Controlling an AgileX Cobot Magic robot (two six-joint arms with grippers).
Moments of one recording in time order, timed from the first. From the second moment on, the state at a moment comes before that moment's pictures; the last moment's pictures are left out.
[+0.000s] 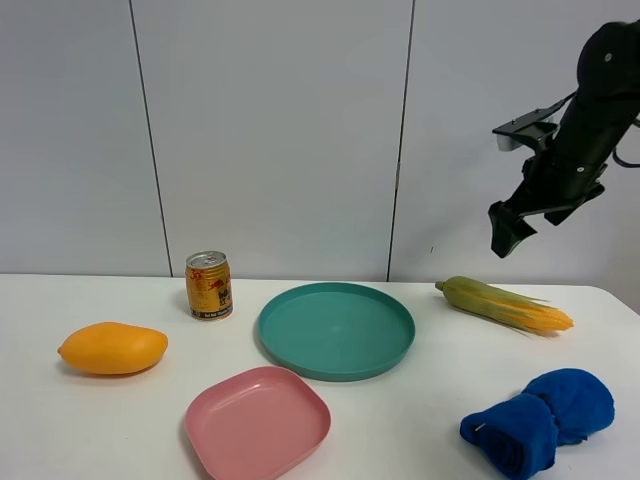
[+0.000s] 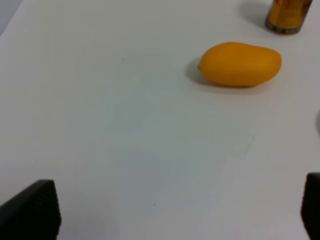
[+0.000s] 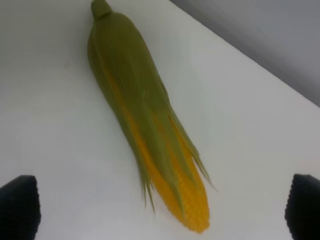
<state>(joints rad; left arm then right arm) 0.13 0.00 -0.51 -0.05 1.06 0.04 0.08 1.95 -1.59 -0.09 0.75 -0.47</state>
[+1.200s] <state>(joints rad) 0.13 0.00 -0.51 -0.05 1.06 0.04 -0.01 2.24 -1.65 0.23 0.52 -0.68</state>
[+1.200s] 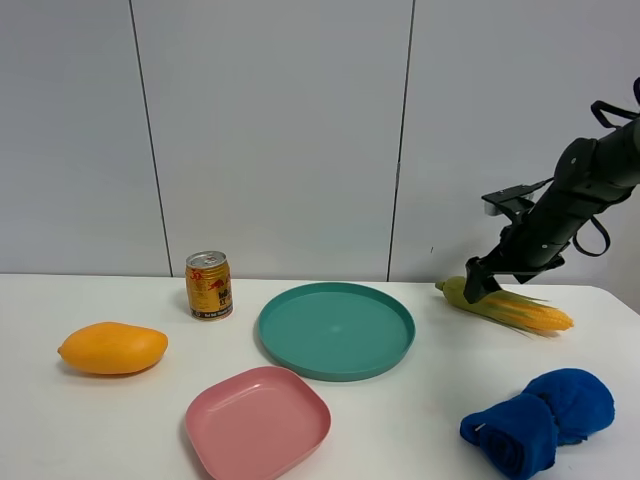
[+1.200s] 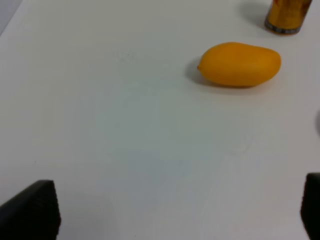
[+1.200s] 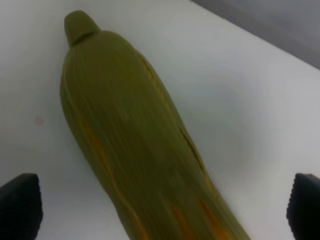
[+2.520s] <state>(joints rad) 0.13 0.00 -0.51 -0.05 1.06 0.04 0.00 2.32 -1.66 0.30 0.46 -0.68</state>
